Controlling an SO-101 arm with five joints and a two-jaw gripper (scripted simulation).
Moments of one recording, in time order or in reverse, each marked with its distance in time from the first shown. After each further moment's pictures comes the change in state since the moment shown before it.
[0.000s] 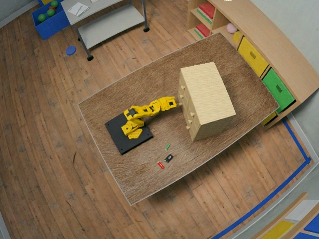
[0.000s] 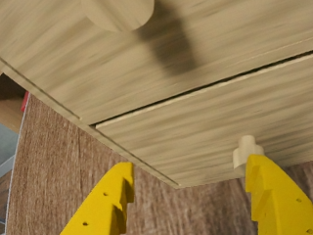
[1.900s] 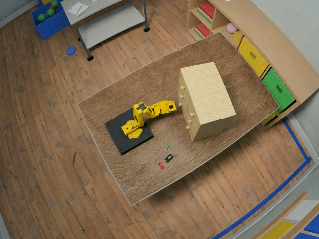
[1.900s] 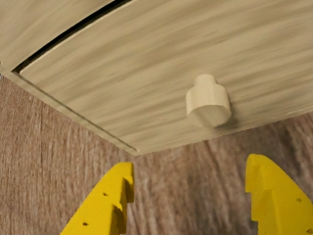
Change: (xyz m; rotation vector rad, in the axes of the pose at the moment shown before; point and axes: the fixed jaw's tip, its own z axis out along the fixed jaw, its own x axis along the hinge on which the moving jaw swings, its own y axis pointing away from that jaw) arm 0.037 -0.027 0.009 0.055 0.070 0.002
